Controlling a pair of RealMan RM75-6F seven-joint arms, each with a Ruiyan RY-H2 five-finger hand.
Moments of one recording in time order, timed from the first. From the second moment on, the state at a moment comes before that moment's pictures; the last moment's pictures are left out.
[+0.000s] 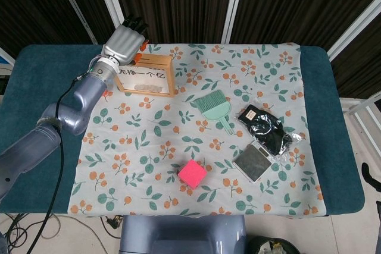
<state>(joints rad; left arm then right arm) -1.26 -1.43 -0.24 -0.82 1.15 0.54 0.14 0.01 -1.13 0.24 -1.67 -1.21 1.58 -0.12</state>
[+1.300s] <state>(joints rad) -0.24 -1.09 0.07 -1.76 1.36 1.55 0.18 0.06 -1.06 0.08 -1.61 -1.56 1.52 -0.09</state>
